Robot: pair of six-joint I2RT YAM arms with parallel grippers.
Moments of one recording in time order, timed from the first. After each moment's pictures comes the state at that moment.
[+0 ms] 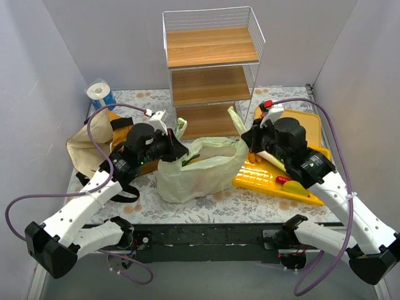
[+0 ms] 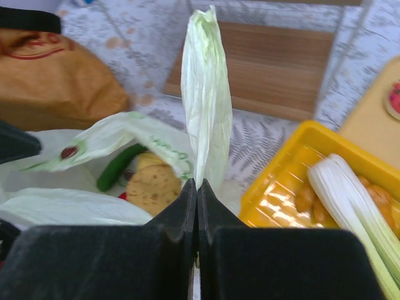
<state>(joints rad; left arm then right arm) -0.61 1.00 0.94 -0.37 0.15 -0.59 0.65 0.95 1.08 -0.52 0.12 0.29</state>
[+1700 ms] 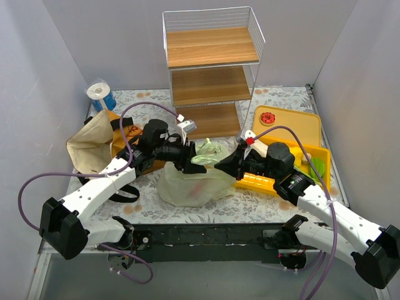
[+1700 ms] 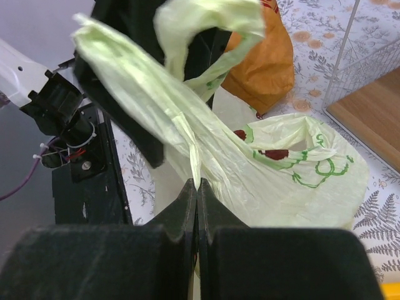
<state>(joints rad) -0.61 1.22 0.97 -0.30 0.76 -0.34 0.72 0.88 0.62 0.15 -0.55 0.15</state>
